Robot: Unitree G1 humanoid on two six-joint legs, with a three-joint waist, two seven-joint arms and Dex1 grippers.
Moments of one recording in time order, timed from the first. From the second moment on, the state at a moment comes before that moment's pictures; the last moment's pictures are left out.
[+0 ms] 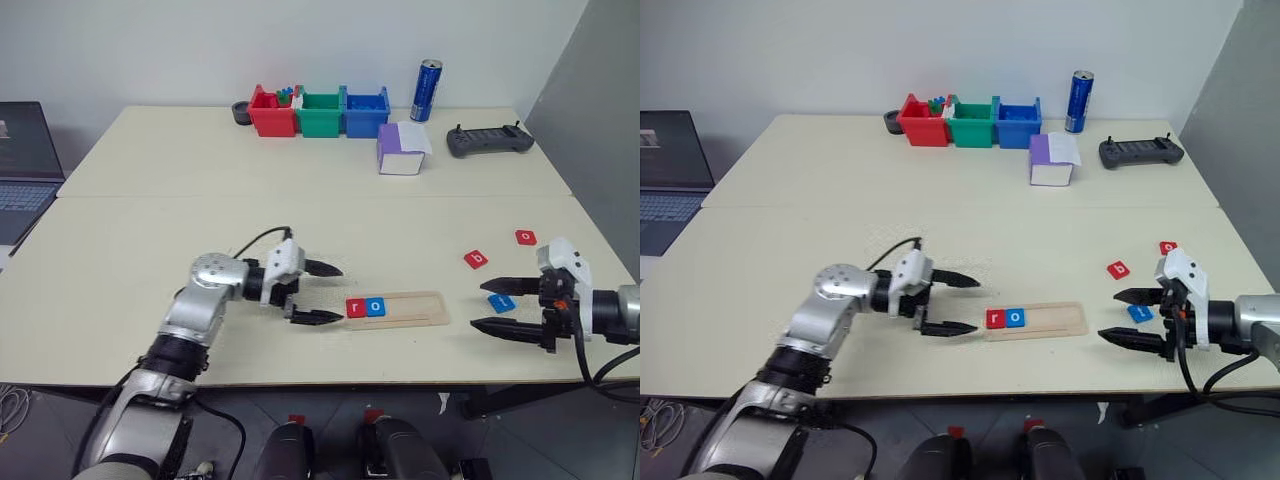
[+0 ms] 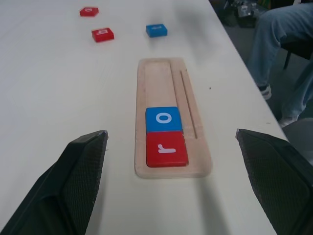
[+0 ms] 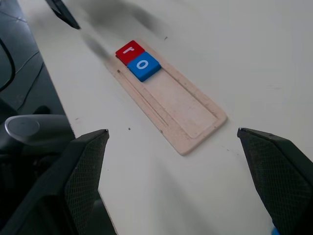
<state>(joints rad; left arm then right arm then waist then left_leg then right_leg) -0.48 0.57 -0.11 0.19 -0.29 0.09 -1.41 -0.08 -1.01 -0.28 -0.30 0.61 0.77 1.12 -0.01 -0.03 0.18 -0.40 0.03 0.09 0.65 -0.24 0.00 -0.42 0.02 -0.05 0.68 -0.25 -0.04</state>
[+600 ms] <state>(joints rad) -0.22 0.64 0.06 0.02 -0.42 0.10 -1.31 -0.11 -0.89 -0.33 -0.07 0.57 0.64 1.02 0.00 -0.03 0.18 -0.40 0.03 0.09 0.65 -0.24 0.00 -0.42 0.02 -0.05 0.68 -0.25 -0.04</state>
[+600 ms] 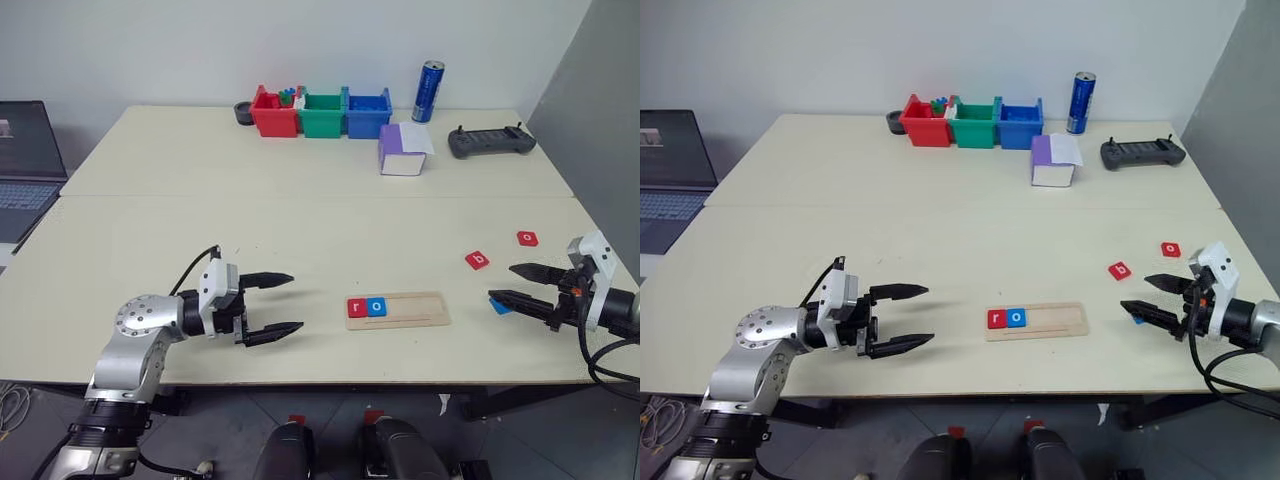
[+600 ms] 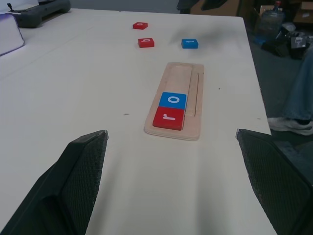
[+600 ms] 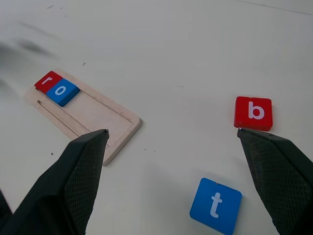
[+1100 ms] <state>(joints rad) -0.32 0.65 0.06 0.20 -0.41 -0.01 -1.39 -0.13 -0.89 -0.33 -0.04 0.57 0.62 1.00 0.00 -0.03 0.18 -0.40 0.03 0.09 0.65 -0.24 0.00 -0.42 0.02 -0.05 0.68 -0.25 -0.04</state>
